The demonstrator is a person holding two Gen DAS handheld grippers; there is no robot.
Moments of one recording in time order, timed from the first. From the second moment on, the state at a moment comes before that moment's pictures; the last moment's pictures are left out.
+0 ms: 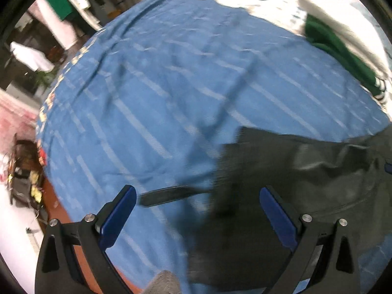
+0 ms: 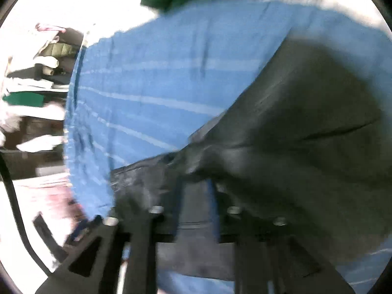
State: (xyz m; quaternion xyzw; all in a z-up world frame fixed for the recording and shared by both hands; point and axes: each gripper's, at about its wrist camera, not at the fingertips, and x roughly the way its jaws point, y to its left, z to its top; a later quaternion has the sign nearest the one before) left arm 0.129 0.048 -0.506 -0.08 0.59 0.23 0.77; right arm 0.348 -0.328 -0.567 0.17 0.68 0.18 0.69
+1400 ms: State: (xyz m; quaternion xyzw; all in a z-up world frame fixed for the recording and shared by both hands) left arm 0.266 -0.125 -0.592 -0.05 0.66 0.06 0.75; right arm 0.307 -0.566 -0.650 0.53 0.49 0.16 0.67
